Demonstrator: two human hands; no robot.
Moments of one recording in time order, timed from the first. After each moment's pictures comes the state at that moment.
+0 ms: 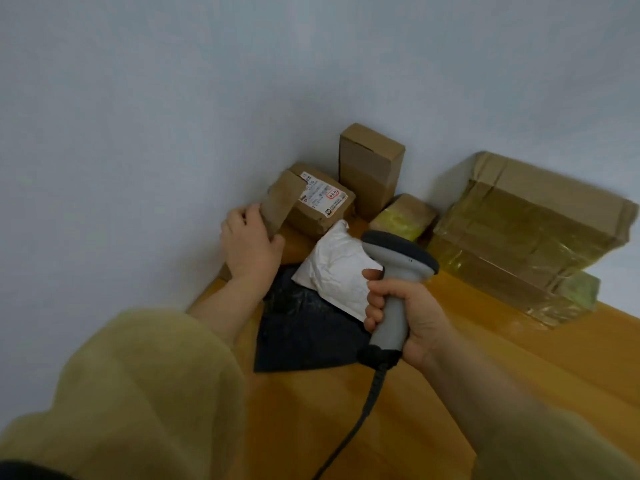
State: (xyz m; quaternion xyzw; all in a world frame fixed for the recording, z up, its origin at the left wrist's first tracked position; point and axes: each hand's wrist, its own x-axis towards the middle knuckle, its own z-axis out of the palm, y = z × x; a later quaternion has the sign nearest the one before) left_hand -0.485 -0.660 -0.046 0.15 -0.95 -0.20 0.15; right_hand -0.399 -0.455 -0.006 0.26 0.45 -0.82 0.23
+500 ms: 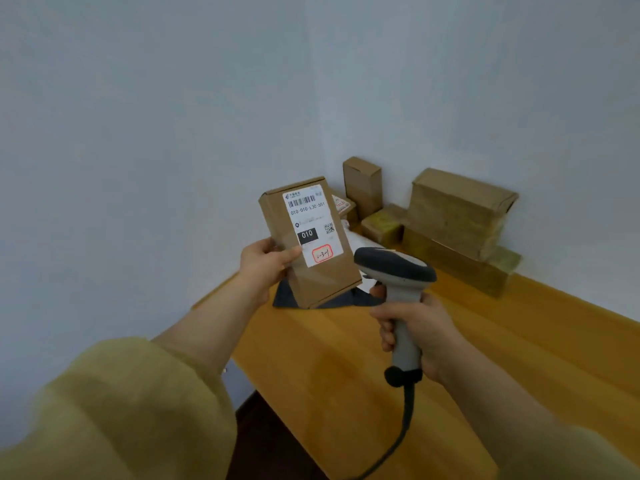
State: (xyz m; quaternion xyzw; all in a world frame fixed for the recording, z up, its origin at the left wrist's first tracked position) left_hand -0.244 -0.561 0.082 0.25 -0.70 -0.67 0.07; right_hand -0.195 -0.336 0.070 0.07 0.60 -0.76 0.23
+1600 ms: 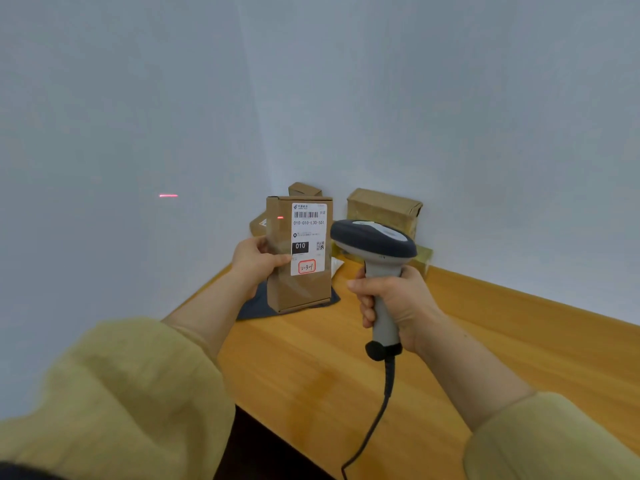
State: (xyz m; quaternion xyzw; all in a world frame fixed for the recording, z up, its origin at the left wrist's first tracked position) left_hand -0.210 -0.522 0.112 0.13 -0.79 -0.60 0.03; right_hand -0.113 -0.315 0.136 0.04 0.65 -0.76 0.08
